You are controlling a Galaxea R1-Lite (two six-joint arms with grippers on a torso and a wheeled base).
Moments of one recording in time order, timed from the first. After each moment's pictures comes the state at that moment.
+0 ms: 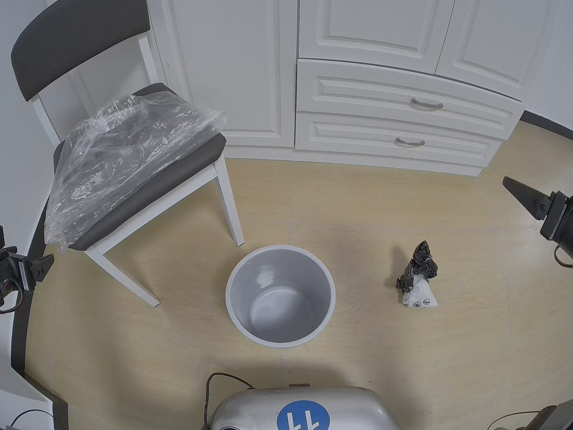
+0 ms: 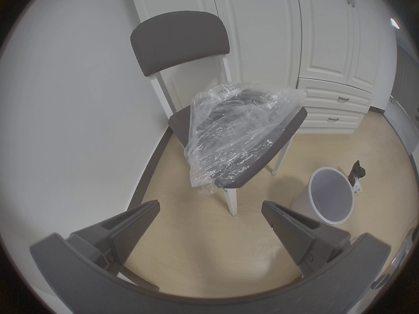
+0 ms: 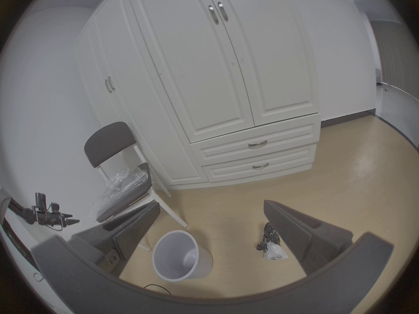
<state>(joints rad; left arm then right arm) 0.48 1.19 -0.50 -0.31 -0.28 0.26 0.25 1.08 -0.58 -0.51 -0.02 0.26</state>
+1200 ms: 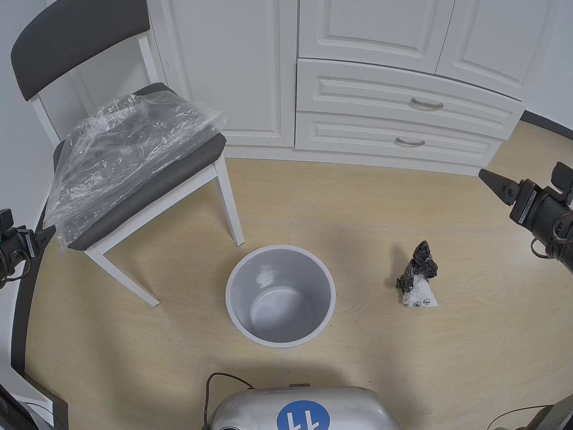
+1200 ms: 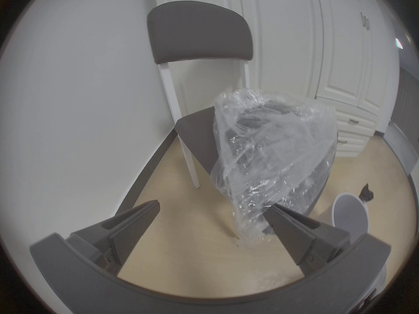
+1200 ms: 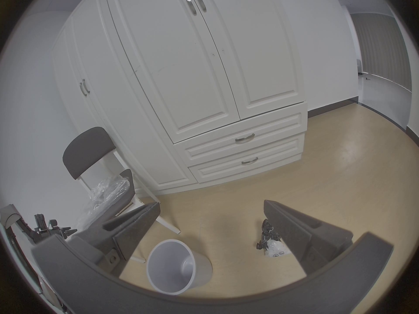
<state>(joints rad) 0.61 1.67 -0.60 -0.80 -0.46 0.16 0.31 1.25 -0.61 -0.61 -0.18 0.34</state>
